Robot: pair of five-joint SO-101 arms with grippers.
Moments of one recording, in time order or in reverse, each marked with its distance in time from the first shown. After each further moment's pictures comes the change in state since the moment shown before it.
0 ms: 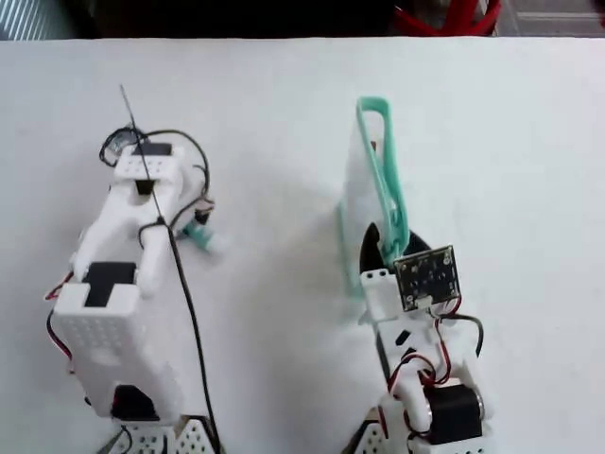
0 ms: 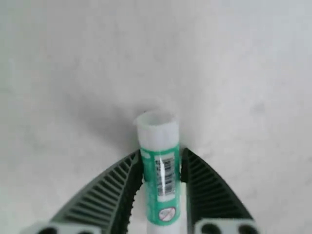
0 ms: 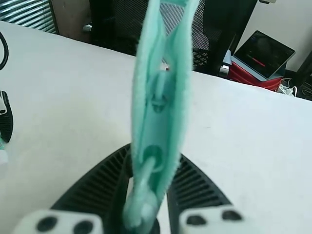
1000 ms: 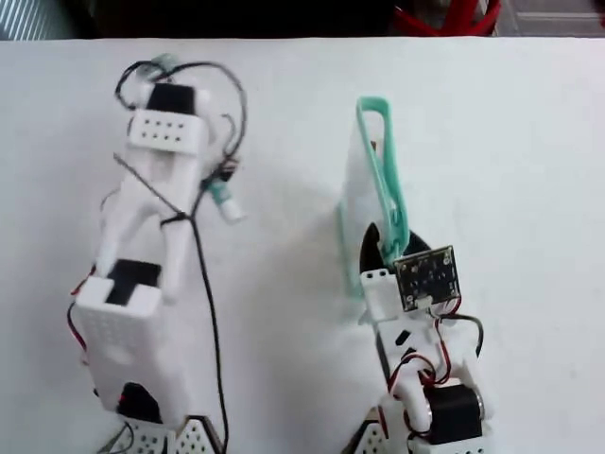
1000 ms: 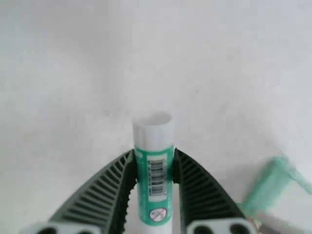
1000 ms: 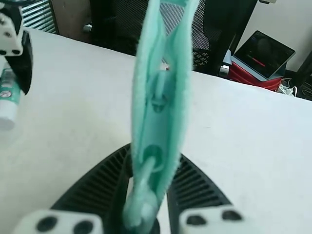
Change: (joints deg) left arm 9.6 0.7 -36.2 27.3 -9.8; right arm 0.0 0.0 0.5 0.0 0.0
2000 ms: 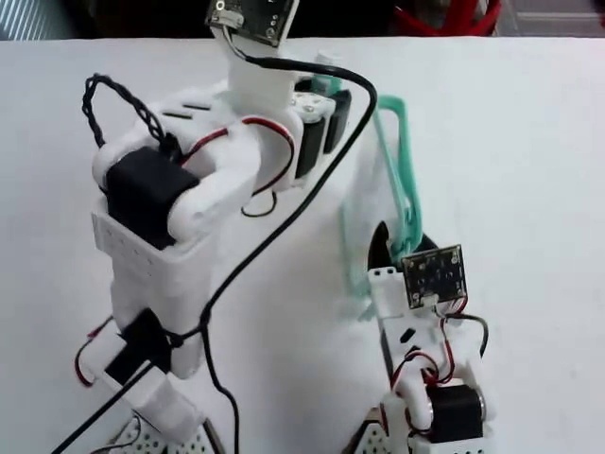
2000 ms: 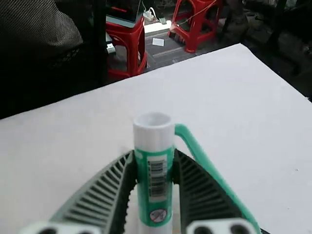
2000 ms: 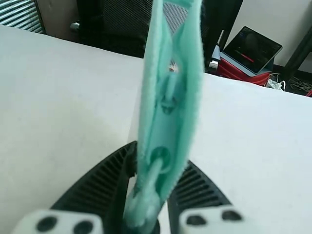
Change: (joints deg) left arm 25.4 -17.4 -39.4 4.1 -29.1; right arm 2.9 0.0 0.0 0.0 0.0
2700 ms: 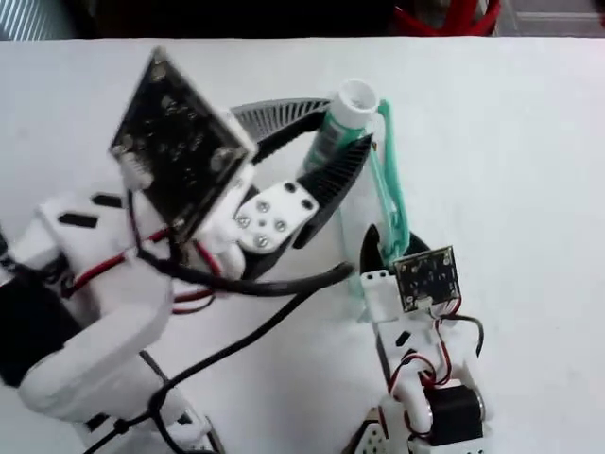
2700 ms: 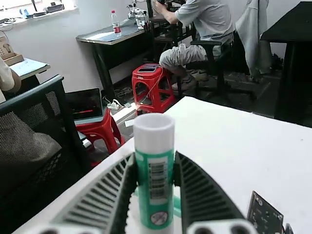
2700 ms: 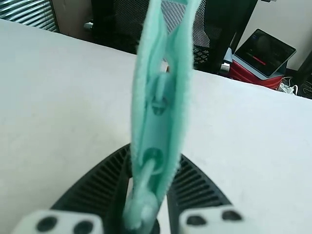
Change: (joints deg) left arm 13.0 -12.1 -8.2 3.3 -16.4; right arm -3.0 -0.1 0.0 1.1 0.0
